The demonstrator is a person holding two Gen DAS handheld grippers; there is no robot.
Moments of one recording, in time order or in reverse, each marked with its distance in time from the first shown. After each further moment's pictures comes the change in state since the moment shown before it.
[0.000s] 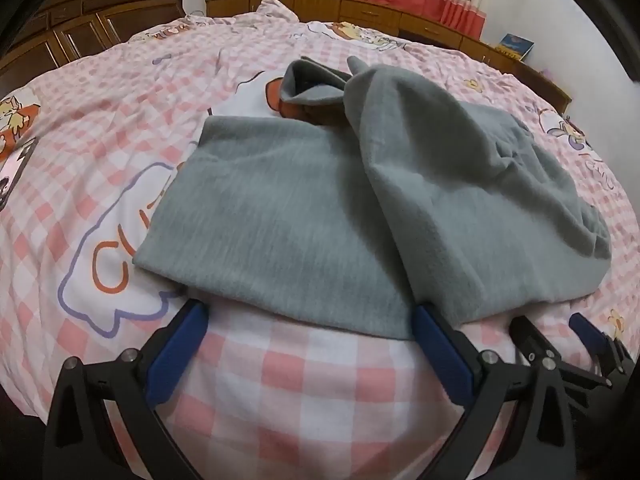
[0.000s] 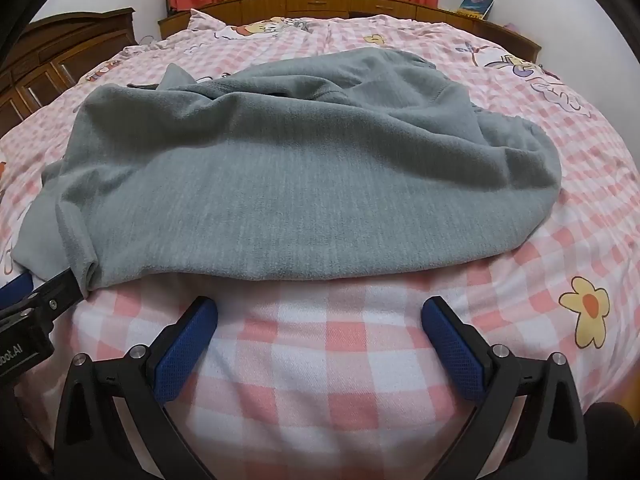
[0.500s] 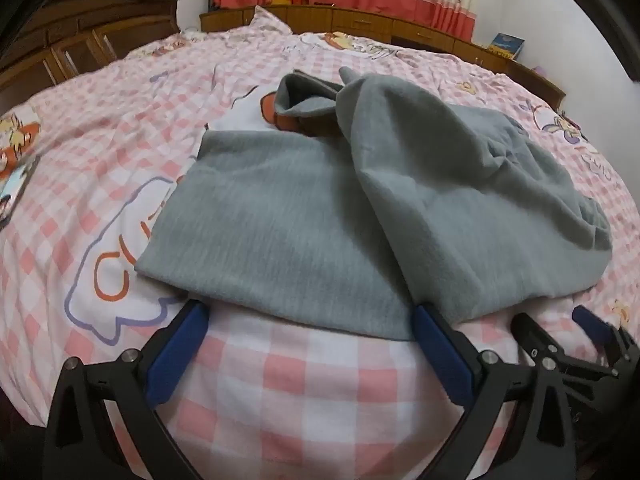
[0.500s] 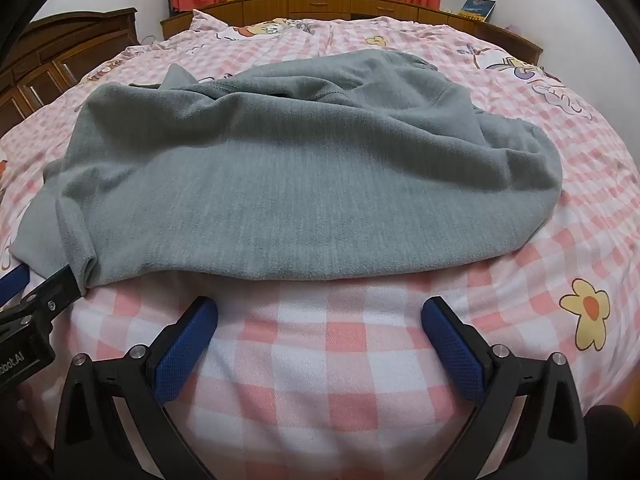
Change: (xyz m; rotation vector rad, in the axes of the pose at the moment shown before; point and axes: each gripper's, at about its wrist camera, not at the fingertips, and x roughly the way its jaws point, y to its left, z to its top) left arm -0.004 -0.004 -0.001 0.026 -0.048 0.002; right arm 0.001 0.001 -0.002 -0.012 0.001 0.007
